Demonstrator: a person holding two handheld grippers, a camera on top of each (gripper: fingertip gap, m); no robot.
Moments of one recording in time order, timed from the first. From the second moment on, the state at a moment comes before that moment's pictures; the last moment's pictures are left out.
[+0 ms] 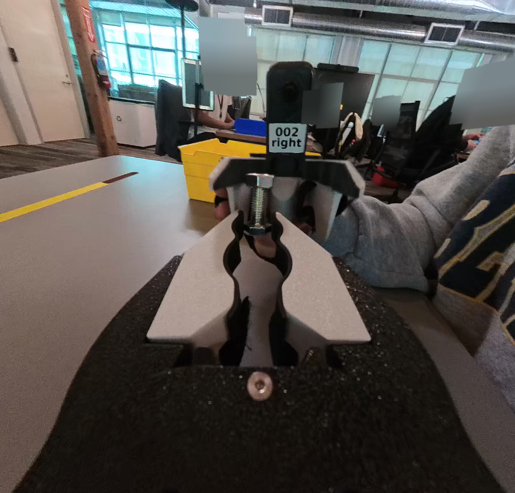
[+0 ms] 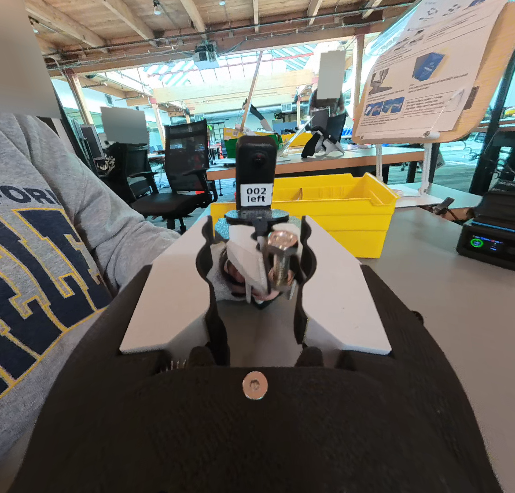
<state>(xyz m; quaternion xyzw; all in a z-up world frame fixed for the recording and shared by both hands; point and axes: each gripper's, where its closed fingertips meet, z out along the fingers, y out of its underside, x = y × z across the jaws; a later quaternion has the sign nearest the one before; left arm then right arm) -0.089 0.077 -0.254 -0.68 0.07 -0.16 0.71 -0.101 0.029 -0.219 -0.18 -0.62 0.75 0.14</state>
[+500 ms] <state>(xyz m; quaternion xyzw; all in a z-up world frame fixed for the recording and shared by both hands) -0.103 0.074 -0.250 -0.67 0.04 -0.15 0.73 -0.111 0.035 -0.219 -0.21 -0.60 0.76 0.17</state>
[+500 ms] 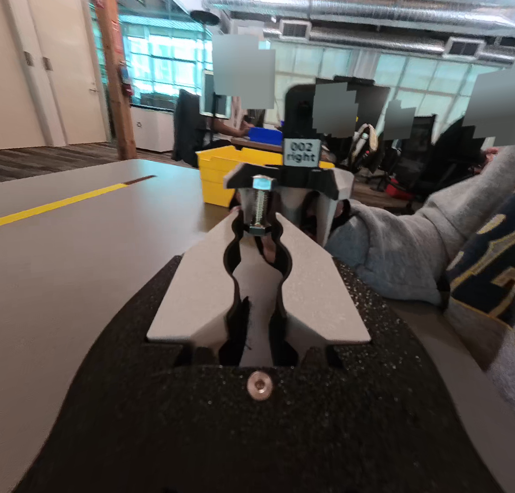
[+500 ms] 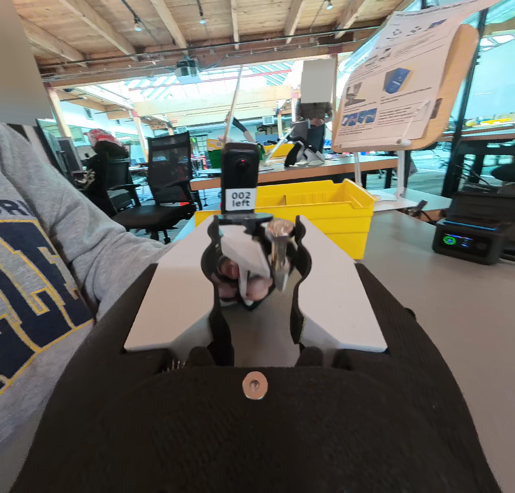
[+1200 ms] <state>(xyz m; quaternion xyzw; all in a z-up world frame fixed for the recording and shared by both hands) -0.104 0.071 -0.251 -0.68 0.06 -0.12 0.72 -0.116 0.039 -0.223 -0.22 -0.60 0.75 0.18</state>
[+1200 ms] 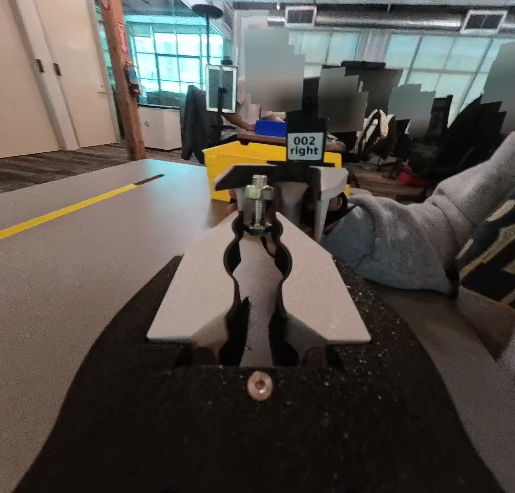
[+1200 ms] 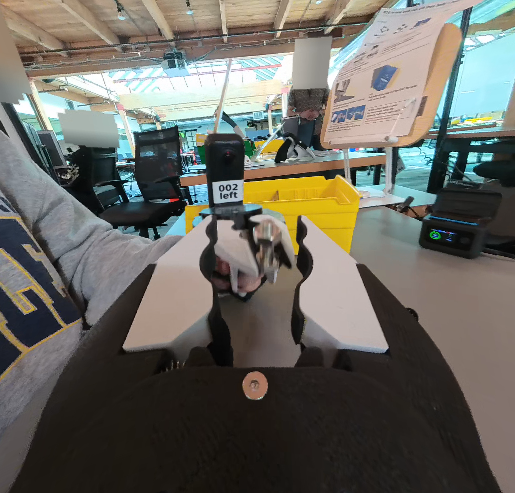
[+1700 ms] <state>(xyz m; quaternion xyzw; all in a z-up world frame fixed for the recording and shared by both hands) -0.092 0.077 -0.255 -0.69 0.08 -0.13 0.71 -0.109 0.026 -0.226 -0.19 -0.62 0.74 0.18</state>
